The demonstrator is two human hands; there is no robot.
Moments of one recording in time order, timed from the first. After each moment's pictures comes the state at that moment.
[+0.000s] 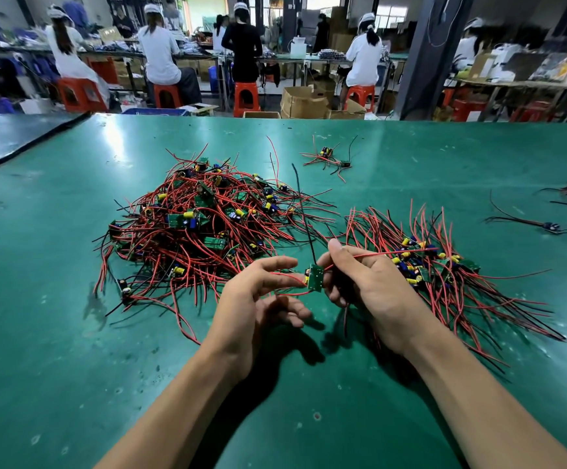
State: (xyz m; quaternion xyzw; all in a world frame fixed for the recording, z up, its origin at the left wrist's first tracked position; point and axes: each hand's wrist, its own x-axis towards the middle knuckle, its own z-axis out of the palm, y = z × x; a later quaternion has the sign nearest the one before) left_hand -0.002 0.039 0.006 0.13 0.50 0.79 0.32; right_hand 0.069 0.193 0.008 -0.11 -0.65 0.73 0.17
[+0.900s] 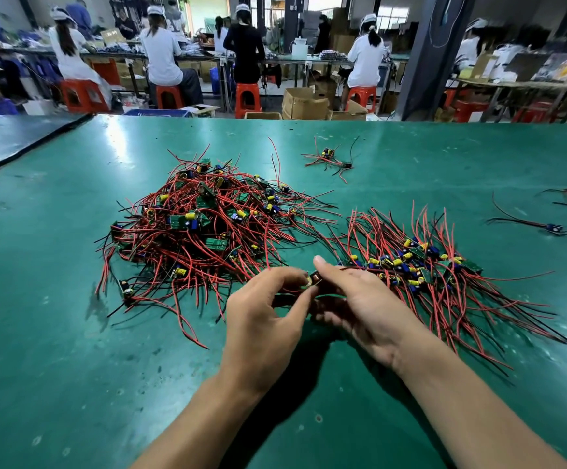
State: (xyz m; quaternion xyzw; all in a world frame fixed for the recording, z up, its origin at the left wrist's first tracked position) left_hand 0.012 0.045 -0.016 0.37 0.70 0.59 -0.13; right_hand 0.068 0.174 0.008 -0.23 -0.55 0.80 0.09
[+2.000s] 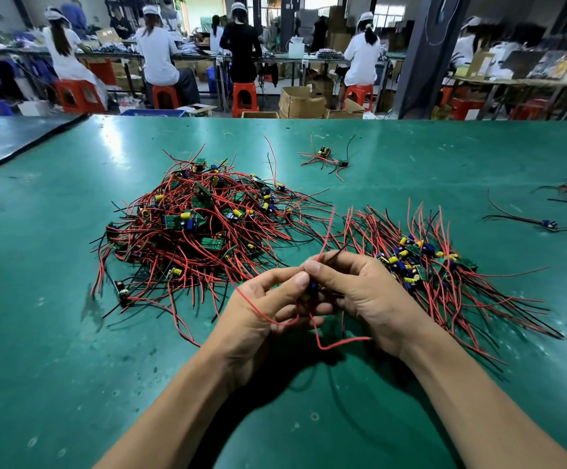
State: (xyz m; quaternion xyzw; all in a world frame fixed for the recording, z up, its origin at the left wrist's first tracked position) left_hand 0.002 0.045 -0.006 0.17 0.47 0.78 0.36; right_hand 0.073 0.186 0.009 -0.09 -0.63 0.76 0.12
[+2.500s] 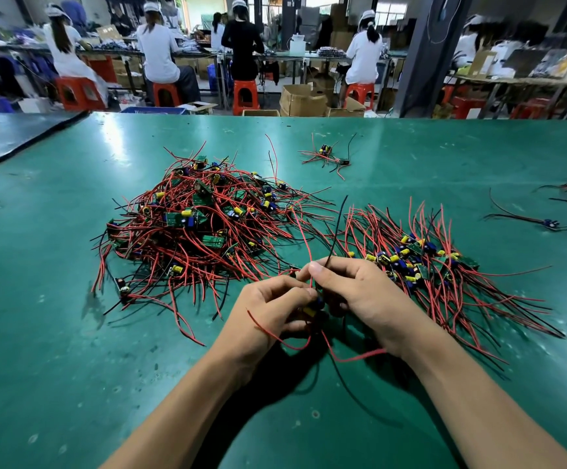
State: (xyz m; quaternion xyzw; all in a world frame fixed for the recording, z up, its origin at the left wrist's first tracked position) left_hand 0.001 0.049 -0.013 0.21 0.59 0.71 0.32; right_hand 0.074 0.187 0.004 -0.12 -0.69 0.71 0.08
